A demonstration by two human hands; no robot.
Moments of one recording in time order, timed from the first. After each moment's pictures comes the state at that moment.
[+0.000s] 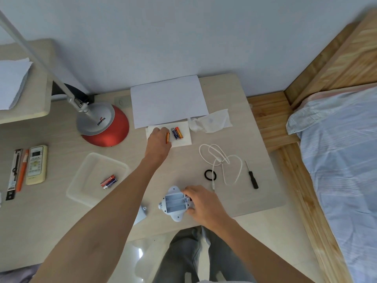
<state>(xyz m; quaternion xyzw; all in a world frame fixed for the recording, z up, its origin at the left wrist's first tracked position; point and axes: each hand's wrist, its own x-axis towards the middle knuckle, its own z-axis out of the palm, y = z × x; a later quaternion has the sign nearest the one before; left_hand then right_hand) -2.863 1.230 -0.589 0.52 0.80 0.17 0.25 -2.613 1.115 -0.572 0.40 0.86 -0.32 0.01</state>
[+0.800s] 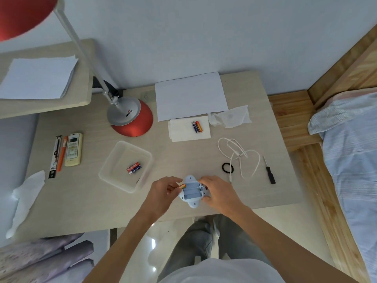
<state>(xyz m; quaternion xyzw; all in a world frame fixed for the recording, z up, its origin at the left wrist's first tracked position) -2.844 1.021 -0.535 0.46 0.75 0.23 0.42 -2.620 1.119 -0.563 0.40 0.85 -0.33 0.03</state>
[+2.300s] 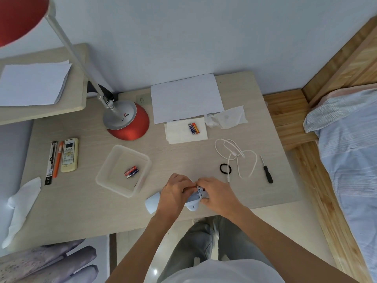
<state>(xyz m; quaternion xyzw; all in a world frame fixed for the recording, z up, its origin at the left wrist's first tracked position) -2.806 1.041 -0.574 0.62 0.71 0.25 0.22 -2.622 1.119 -0.568 0.38 0.87 -0.31 0.05</state>
